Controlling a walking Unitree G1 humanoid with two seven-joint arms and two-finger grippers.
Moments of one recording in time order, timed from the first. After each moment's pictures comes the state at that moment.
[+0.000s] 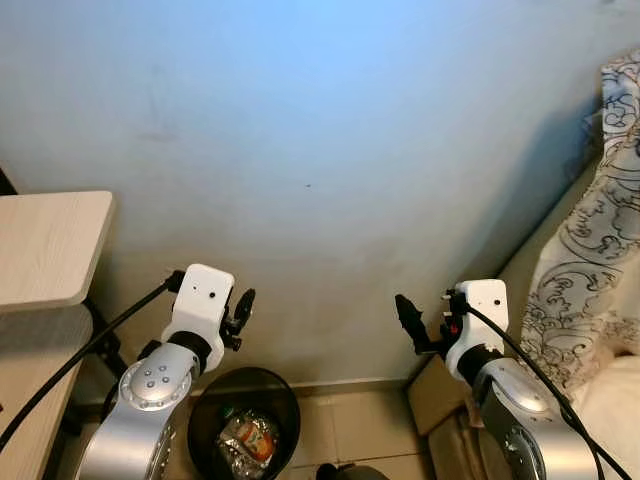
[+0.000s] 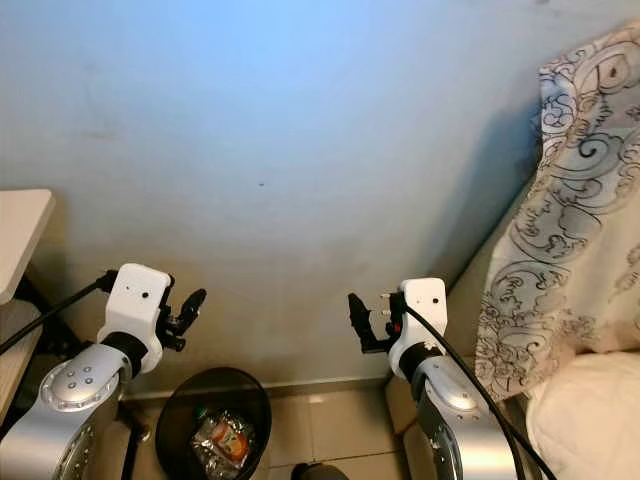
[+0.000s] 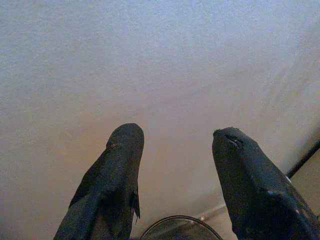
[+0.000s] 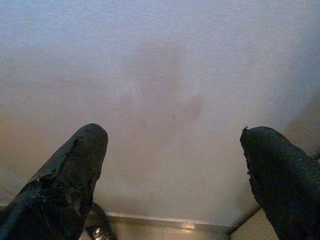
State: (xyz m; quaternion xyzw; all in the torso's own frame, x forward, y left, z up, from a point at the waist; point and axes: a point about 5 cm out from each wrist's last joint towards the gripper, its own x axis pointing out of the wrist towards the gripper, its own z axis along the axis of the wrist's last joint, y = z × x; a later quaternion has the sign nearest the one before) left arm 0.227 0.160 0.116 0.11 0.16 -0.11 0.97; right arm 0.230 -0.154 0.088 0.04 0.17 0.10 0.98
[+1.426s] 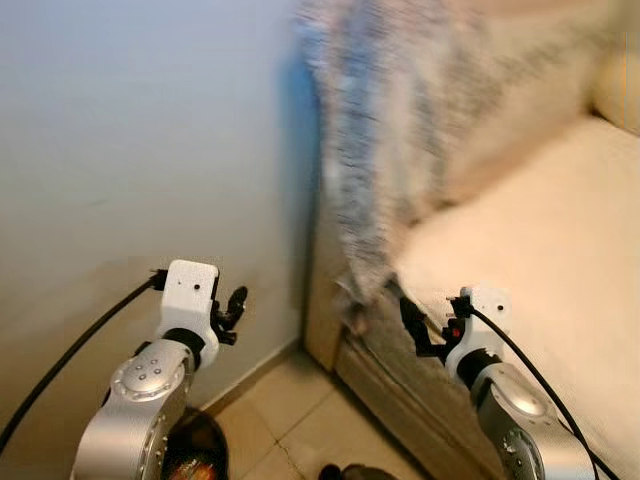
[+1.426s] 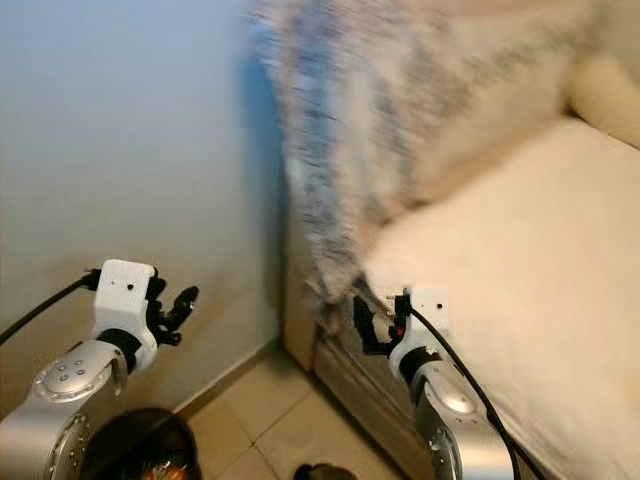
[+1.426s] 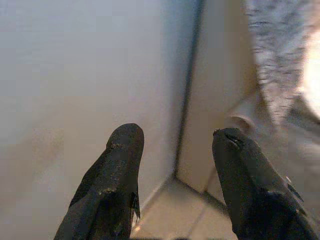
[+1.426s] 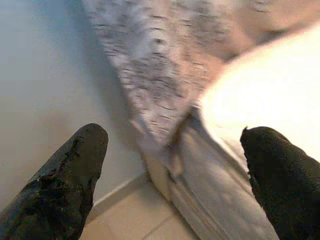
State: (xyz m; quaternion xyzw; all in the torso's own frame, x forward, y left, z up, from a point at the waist) left arm 0.230 0.166 0.119 0.04 0.18 -0.08 0.98; right arm 0.227 -0.156 0.080 0.07 0.18 0.07 0.98
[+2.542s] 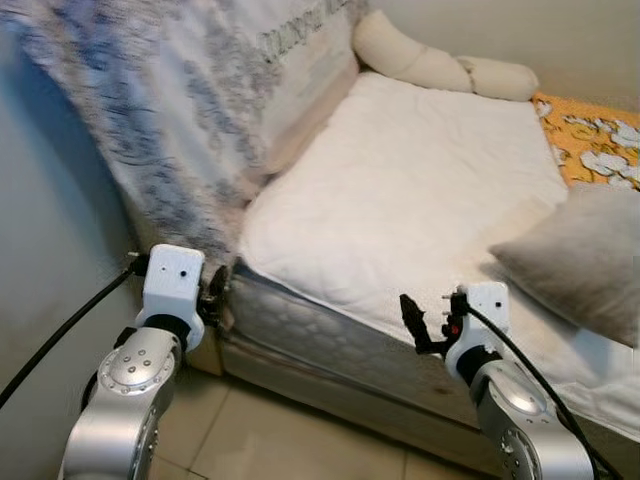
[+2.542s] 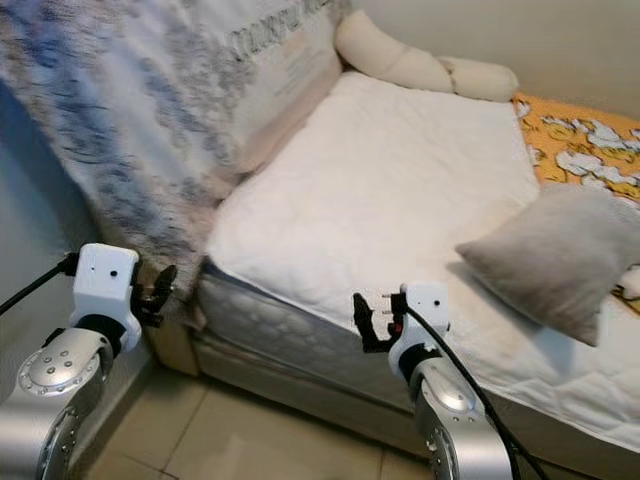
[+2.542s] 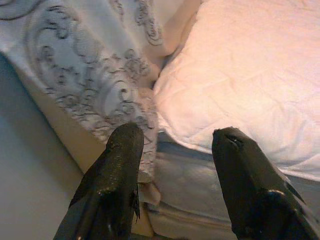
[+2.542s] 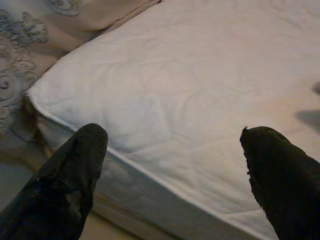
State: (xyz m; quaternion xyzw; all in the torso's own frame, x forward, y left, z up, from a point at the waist) left arm 0.237 0.178 0.134 0.10 0.13 -0.03 0.99; right arm 0.230 -0.155 0.086 0.04 0.17 0.07 0.98
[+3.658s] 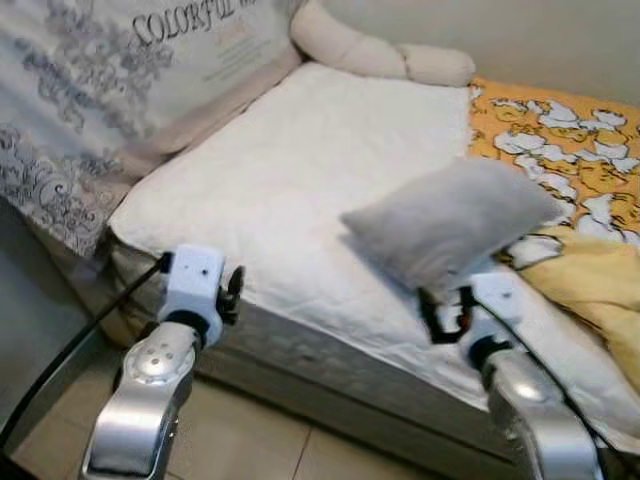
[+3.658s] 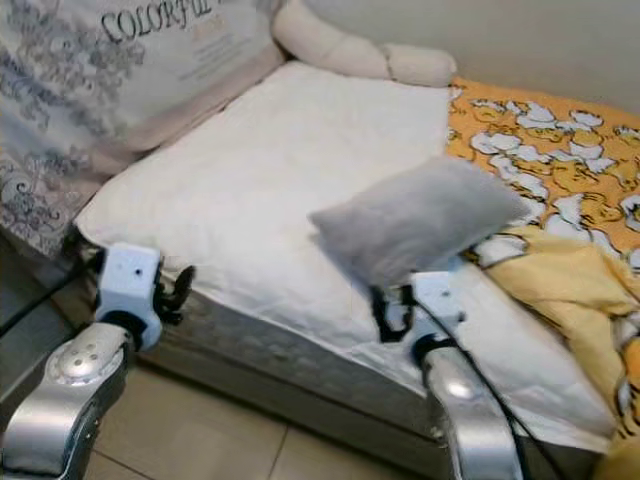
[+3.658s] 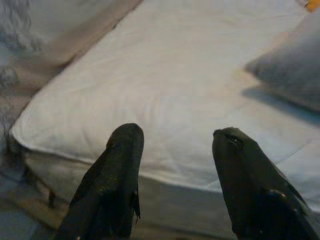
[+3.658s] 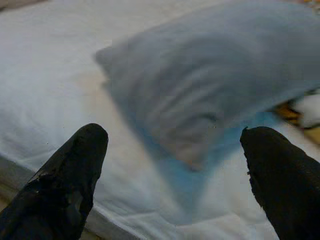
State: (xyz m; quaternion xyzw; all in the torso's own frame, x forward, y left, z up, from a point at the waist) left arm 0.249 0.166 0.130 0.10 0.13 -0.05 0.99; right arm 0.242 -0.167 0.088 0.00 0.16 0.04 0.99
